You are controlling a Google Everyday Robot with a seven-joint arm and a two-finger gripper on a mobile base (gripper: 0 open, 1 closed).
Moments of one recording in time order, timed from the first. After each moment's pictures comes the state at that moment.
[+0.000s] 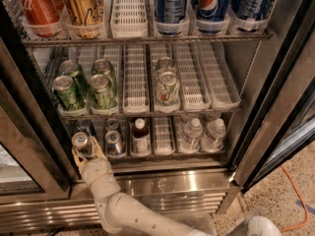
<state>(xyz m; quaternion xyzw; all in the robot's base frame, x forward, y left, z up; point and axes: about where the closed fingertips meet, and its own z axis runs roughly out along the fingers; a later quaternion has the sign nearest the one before) 0.597 0.232 0.627 -0.22 0.61 0.15 0.75</state>
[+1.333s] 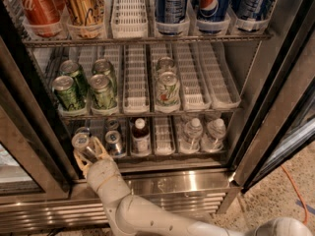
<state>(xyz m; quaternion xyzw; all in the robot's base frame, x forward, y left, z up) 0.561 0.208 0.666 -0.26 0.60 0.15 0.74</state>
